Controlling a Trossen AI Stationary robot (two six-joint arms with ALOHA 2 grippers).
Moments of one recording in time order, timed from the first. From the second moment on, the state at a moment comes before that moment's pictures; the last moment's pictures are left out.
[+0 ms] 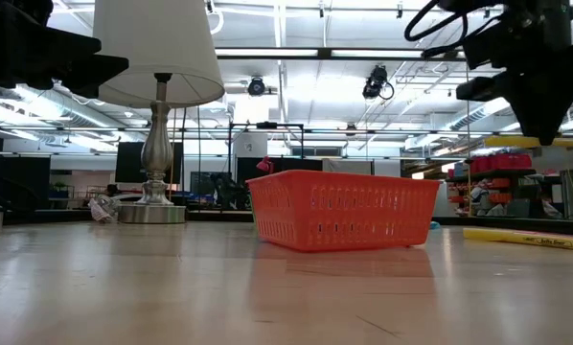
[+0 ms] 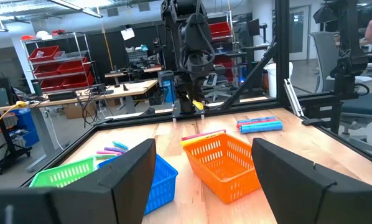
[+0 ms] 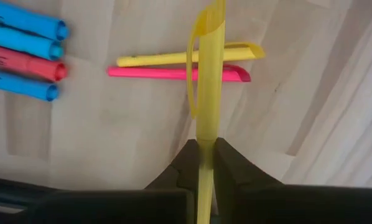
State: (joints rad) left arm -0.42 0.01 0.01 0.10 -0.43 0.14; right arm 0.19 1.30 0.98 -1.25 0.02 -0.09
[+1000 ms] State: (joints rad) left arm -0.42 0.01 0.01 0.10 -0.43 0.14; right arm -0.03 1.69 1.39 -1.23 0.07 -0.45
